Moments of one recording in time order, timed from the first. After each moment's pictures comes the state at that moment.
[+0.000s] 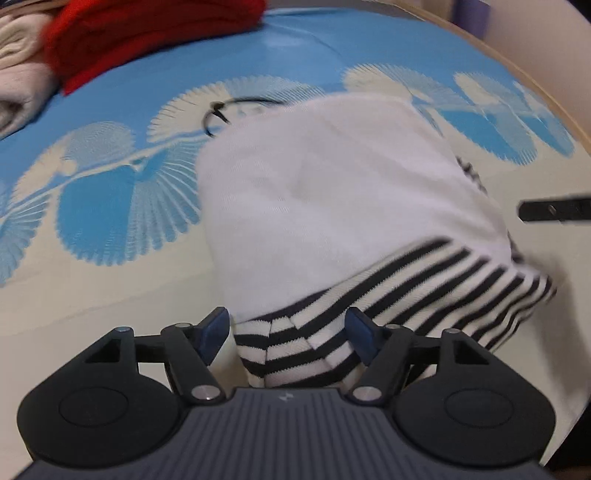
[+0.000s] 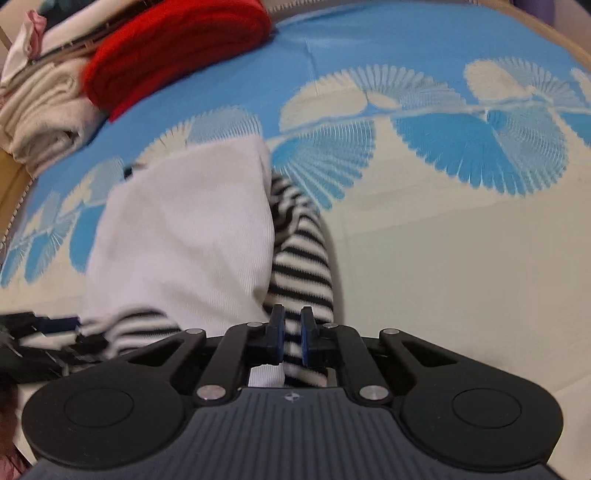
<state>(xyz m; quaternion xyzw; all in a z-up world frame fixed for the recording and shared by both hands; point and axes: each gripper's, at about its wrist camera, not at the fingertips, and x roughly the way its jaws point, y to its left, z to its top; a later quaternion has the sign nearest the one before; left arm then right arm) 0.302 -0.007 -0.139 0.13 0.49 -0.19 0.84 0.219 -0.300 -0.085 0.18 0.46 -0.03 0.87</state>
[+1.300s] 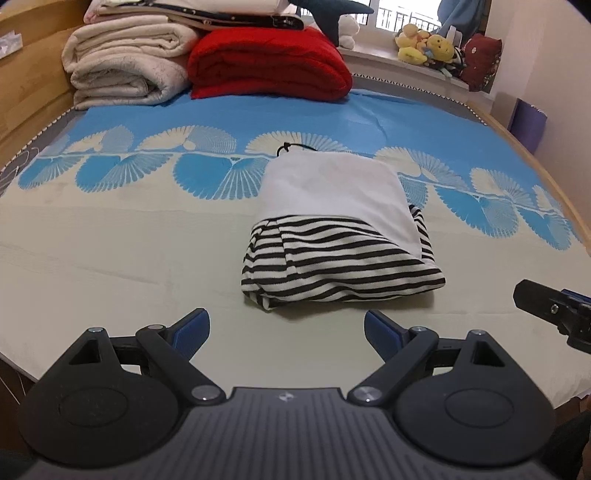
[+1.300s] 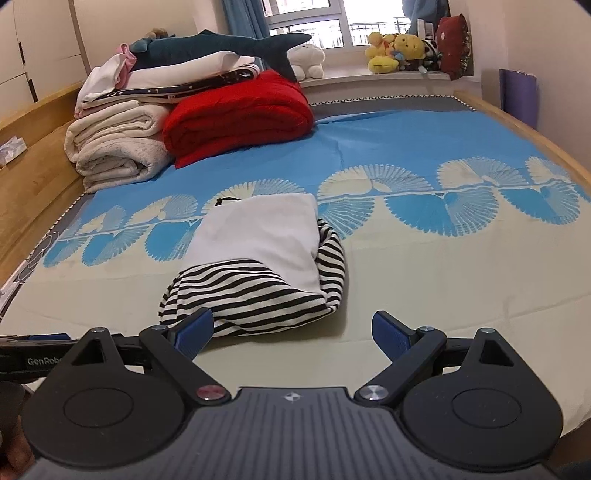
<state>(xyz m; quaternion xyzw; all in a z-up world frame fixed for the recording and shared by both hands) 0.068 -0.007 -0.040 0.01 0.41 -0.04 0.91 0.004 -0.249 0.012 0.11 0.34 -0.01 0.93</state>
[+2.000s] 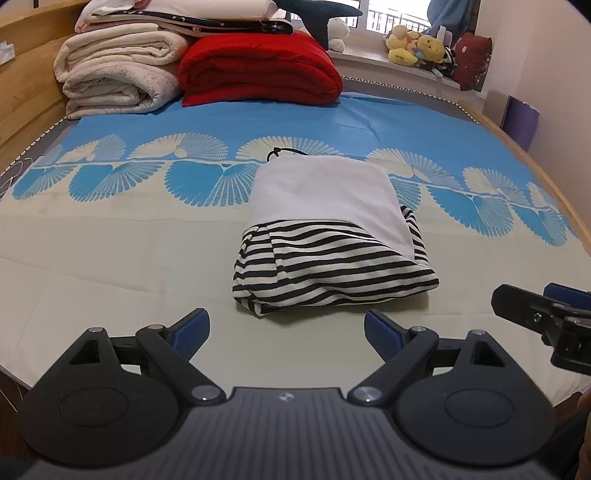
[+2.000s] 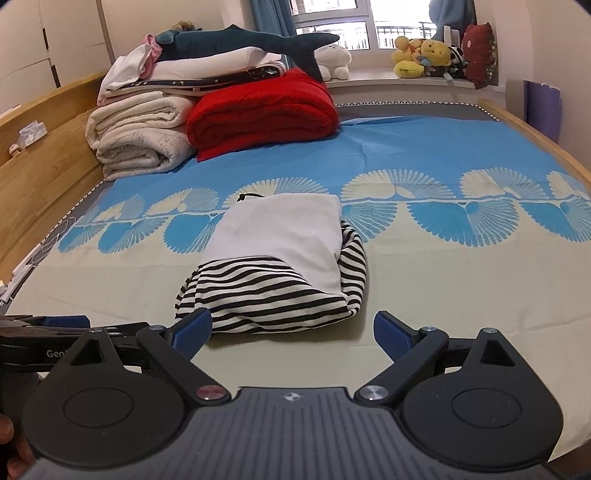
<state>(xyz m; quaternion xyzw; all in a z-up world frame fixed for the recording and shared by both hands) 0.069 -0.014 -0.042 0.02 0.41 -0.05 0.91 0.009 -0.236 0.013 0.09 0.34 0.02 0.94</state>
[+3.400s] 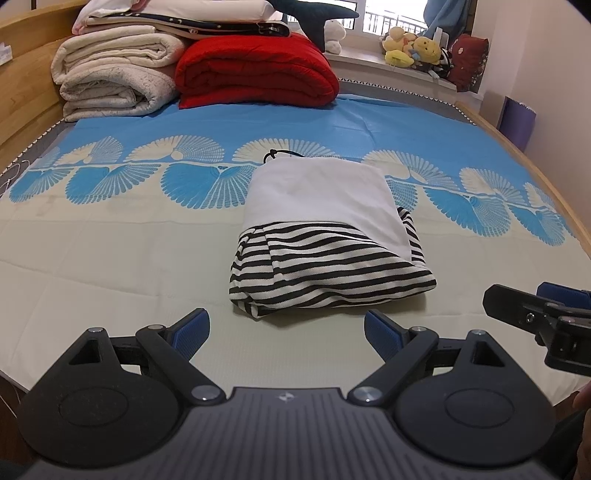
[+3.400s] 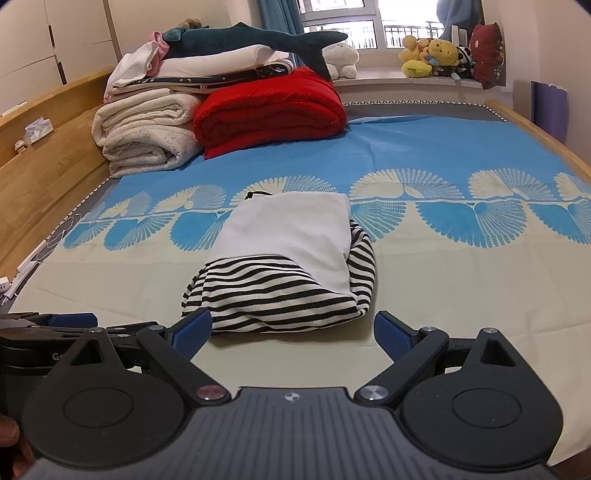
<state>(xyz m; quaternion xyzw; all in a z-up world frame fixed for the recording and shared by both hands) 0.070 -0.012 -0.043 0.02 0.40 -0.06 0.91 0.011 -0.231 0.013 0.09 0.34 0.03 0.93</state>
